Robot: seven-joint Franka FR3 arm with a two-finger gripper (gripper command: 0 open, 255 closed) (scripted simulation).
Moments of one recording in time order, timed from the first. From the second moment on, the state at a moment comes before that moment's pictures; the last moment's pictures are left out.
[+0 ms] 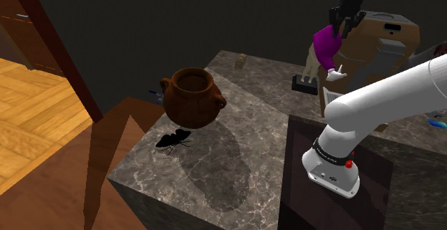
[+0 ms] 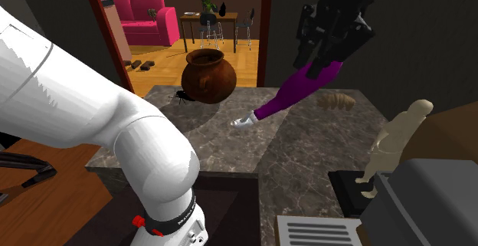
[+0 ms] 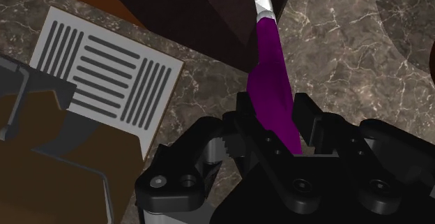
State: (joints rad) arm -0.41 -0.56 -0.39 -2.05 -0.10 1.22 0.06
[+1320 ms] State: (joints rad) arm -0.42 -0.59 -0.42 -2.35 -0.13 1.48 0.06
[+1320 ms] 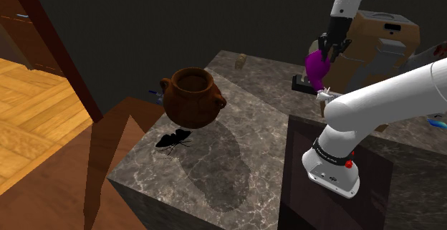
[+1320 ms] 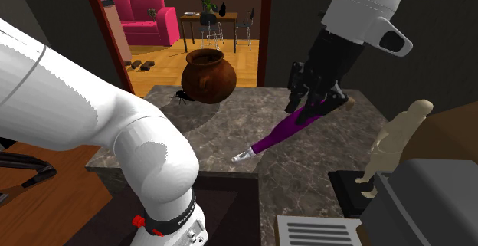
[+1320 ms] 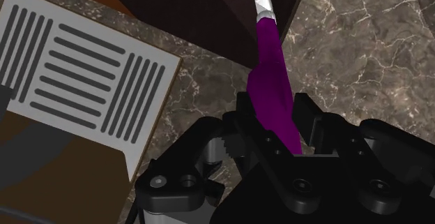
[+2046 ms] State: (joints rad) arm -0.43 -0.57 -0.45 -2.48 -0.15 1.63 0.05
